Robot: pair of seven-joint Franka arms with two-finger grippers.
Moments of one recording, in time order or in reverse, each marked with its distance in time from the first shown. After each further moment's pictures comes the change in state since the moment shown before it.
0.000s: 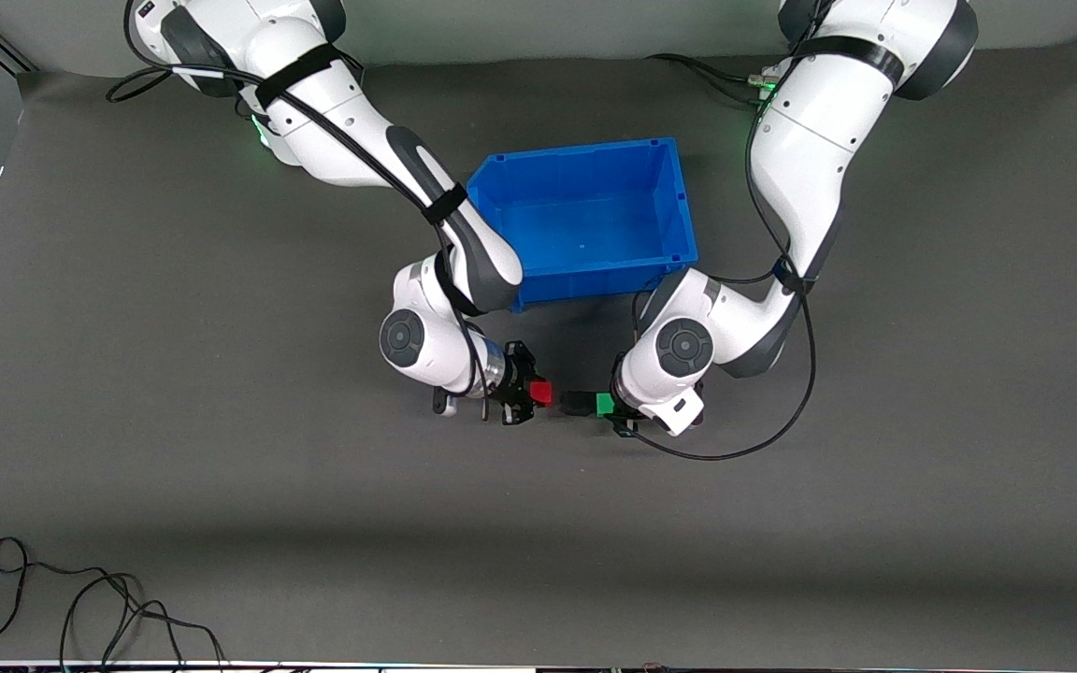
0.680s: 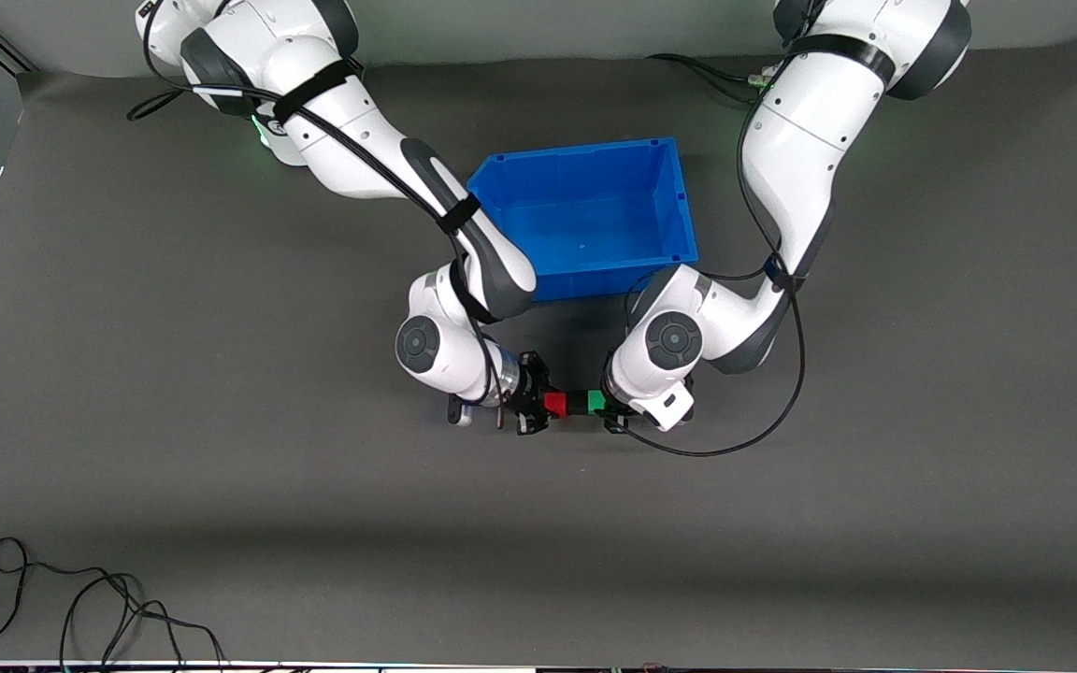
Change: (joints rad) left arm -0.023 0.001 -0.001 0.000 0.002 0.020 -0.007; right arm 0.011 0.081 0.011 0.099 0.000 0.033 0.000
